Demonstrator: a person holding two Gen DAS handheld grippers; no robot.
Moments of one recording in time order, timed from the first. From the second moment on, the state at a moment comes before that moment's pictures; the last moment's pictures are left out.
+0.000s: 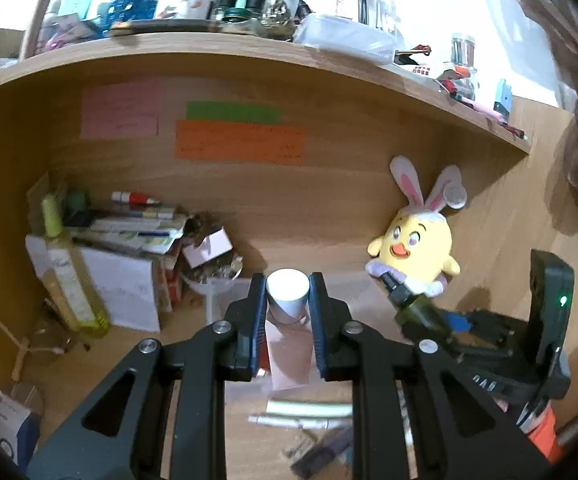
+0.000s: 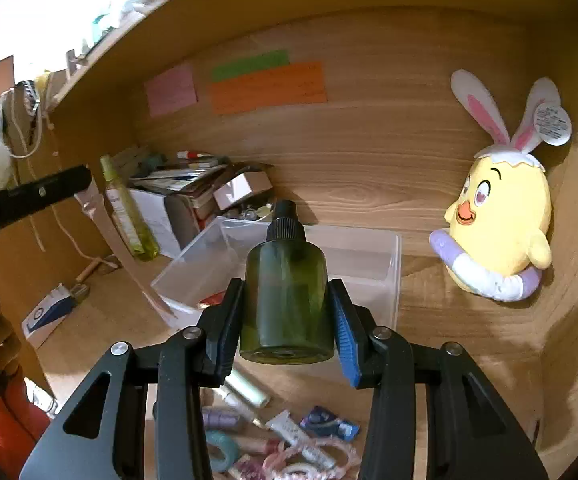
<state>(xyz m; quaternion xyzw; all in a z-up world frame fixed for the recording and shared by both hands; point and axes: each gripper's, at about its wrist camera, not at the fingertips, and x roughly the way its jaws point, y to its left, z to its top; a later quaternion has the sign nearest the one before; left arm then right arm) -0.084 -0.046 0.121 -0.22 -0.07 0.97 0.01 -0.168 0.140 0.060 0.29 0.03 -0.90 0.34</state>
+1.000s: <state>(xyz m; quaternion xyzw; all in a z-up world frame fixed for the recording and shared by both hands) -0.215 -0.043 0.012 -0.38 -0.10 0.92 0.00 -0.243 0.080 -0.014 0.39 0.13 -0.86 0.30</state>
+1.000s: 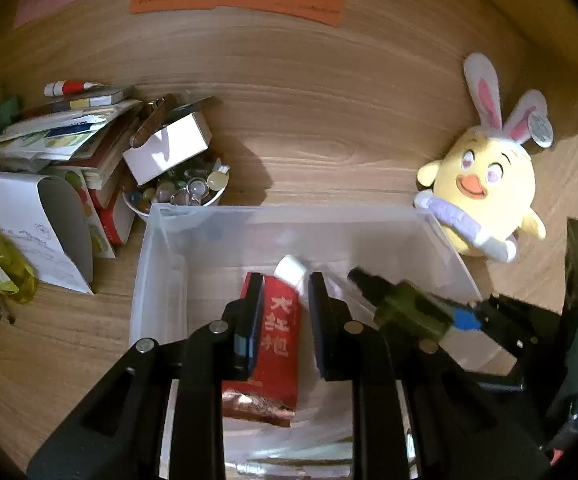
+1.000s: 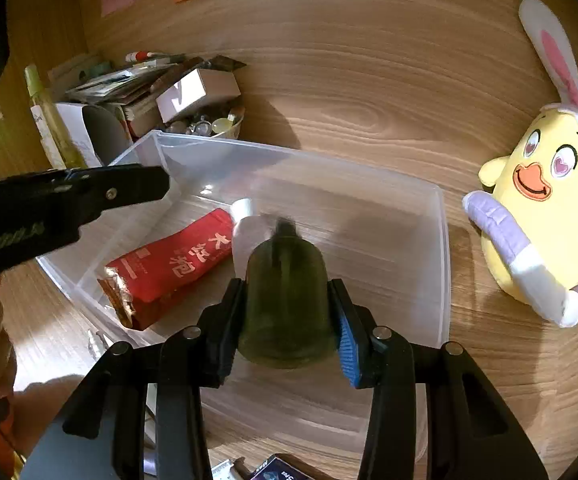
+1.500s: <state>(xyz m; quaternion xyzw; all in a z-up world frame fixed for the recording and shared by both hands) -0.132 -0.027 0.026 -0.35 -0.04 0.94 0.02 -0.195 0.108 0.022 0.34 0.13 -0.88 0.29</state>
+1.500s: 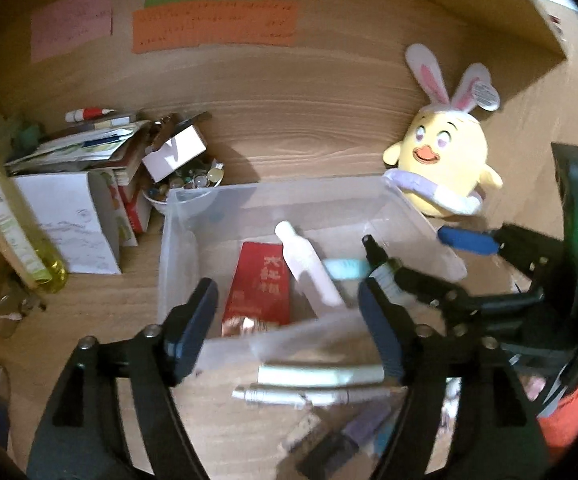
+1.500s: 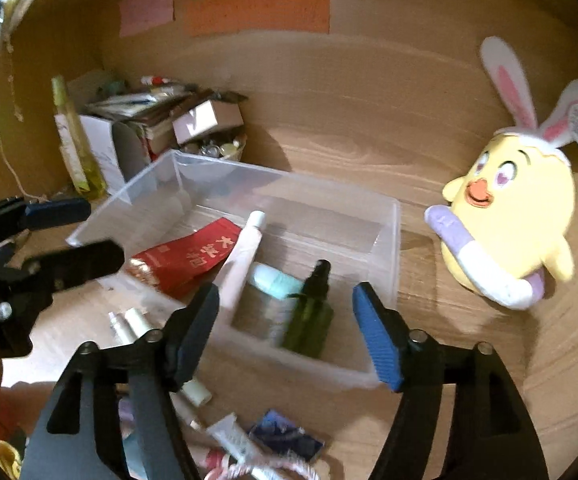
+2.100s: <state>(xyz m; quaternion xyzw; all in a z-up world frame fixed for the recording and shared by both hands) -0.070 0.005 -0.035 -0.40 -0.04 0.91 0.07 -0.110 0.179 -0.006 0.36 0.09 -0.88 0.30</state>
